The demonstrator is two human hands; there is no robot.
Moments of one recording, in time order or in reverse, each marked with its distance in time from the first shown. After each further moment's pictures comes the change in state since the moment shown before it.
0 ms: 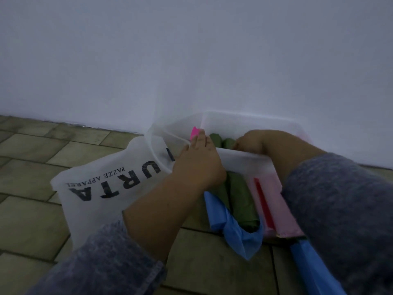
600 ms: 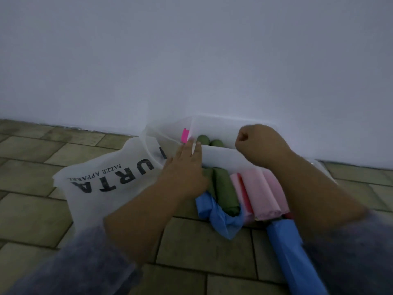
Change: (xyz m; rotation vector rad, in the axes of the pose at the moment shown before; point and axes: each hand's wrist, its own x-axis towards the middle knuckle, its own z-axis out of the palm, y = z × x) left_hand -0.049 -0.006 0.001 -0.034 -0.068 -0.055; right_hand -0.135 -0.028 0.006 0.260 0.617 -0.003
